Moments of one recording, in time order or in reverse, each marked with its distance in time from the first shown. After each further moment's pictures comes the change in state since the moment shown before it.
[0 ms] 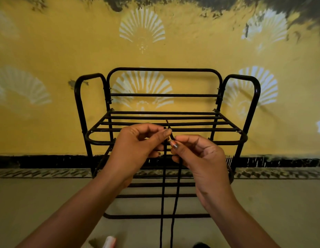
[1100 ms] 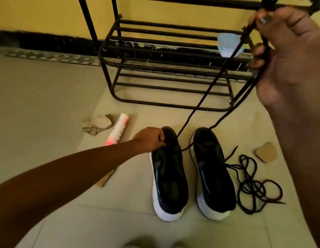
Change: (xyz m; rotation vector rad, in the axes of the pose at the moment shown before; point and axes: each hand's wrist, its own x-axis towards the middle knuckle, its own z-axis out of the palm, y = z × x) left_hand -0.125 -0.275 -0.003 0.922 -0.637 -0.477; right_hand -0.029 0.034 -0.063 -0.084 0.041 0.121
